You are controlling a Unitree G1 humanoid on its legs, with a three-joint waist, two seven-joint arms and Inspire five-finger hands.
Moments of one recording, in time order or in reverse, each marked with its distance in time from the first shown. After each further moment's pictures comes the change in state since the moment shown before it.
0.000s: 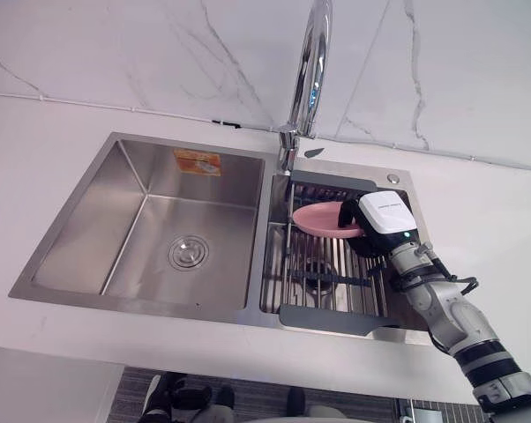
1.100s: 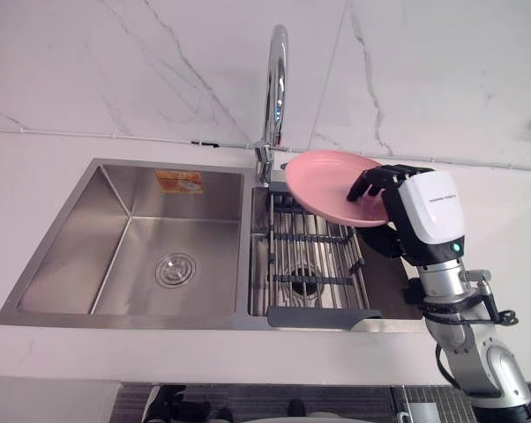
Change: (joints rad) left arm 0.001 -0.013 -0.001 0.062 0.030 0.022 0.004; right arm 0.378 0.300 -0.332 -0.577 0.021 -0.024 -0.130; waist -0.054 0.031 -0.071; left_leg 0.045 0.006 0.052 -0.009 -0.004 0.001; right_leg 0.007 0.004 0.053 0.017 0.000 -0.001
